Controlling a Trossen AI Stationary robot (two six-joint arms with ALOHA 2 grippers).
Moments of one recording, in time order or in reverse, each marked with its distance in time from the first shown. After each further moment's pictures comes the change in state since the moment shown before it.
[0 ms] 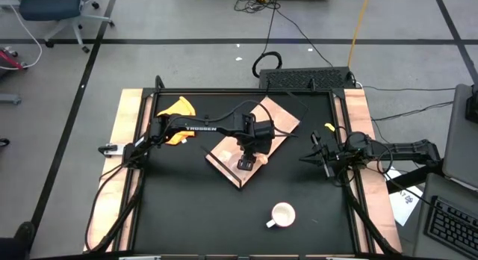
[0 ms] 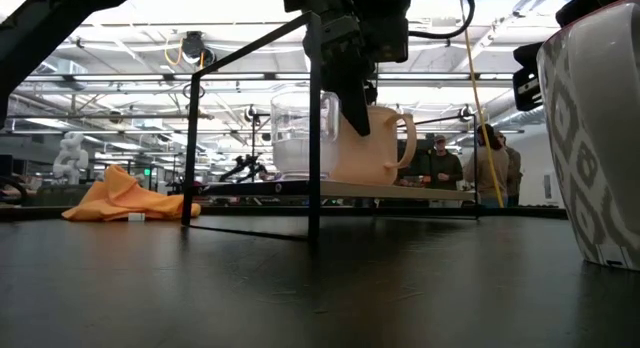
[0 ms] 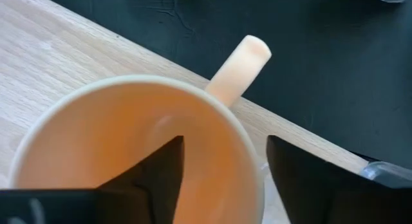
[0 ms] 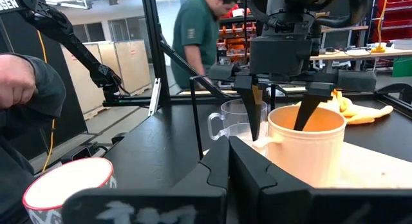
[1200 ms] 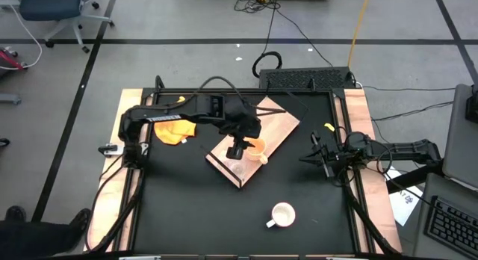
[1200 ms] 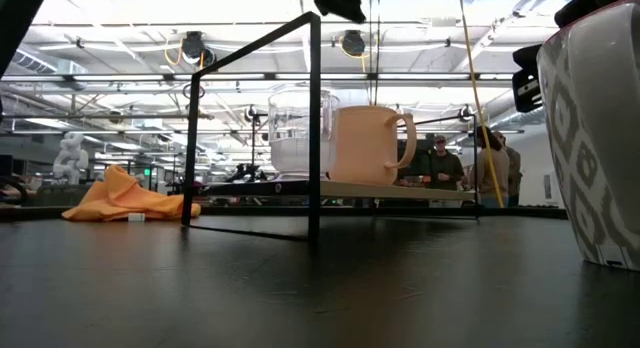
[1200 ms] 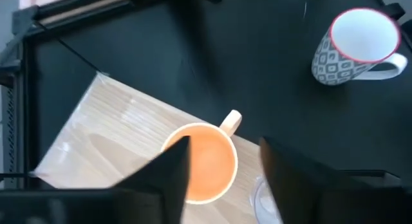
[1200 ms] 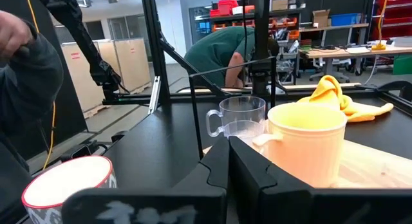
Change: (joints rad) left arm -0.005 -0.308 0.001 0.050 -0.040 0.030; right arm 0.000 0.012 0.000 0.004 0.000 0.001
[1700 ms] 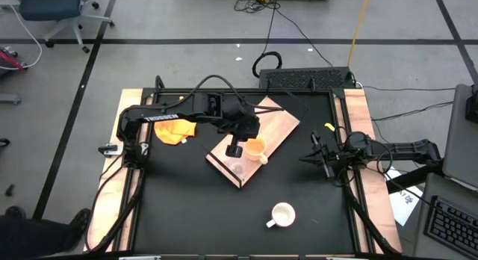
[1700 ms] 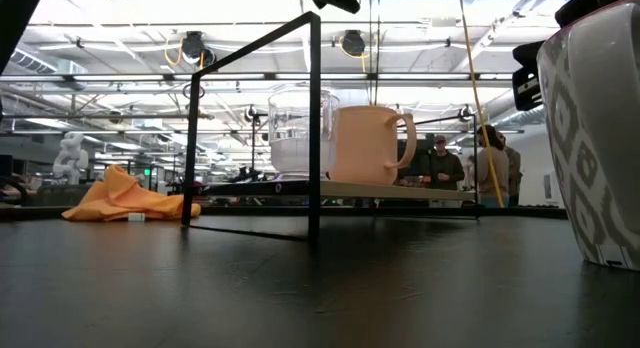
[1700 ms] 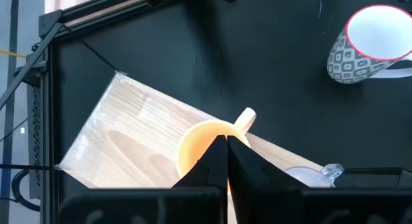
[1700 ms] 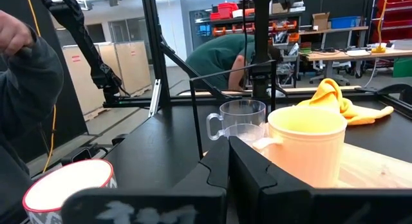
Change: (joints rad) left arm 0.000 -0.020 0.000 0.001 -0.053 0.014; right arm 0.000 0.000 0.000 0.012 0.000 0.003
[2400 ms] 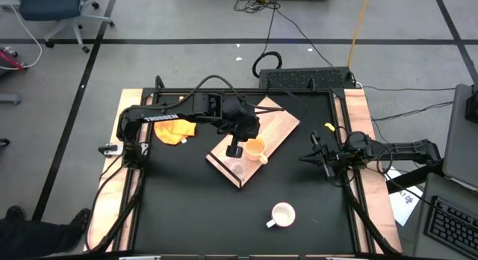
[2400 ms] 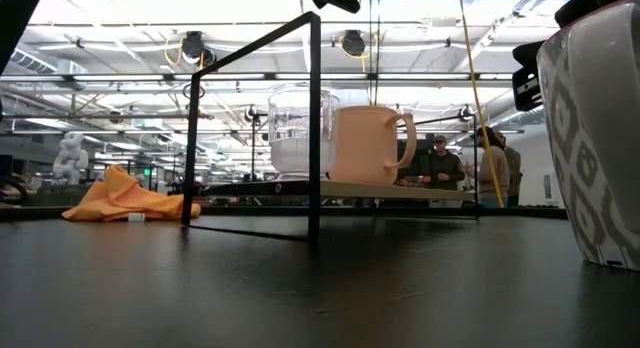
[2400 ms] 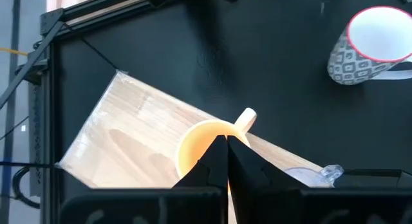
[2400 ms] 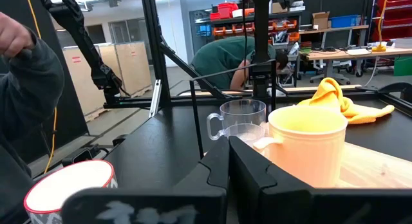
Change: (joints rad) left arm -0.001 0.000 0.000 0.001 -0.009 -0.012; right arm 0.000 0.000 0.000 0.000 0.000 0.007
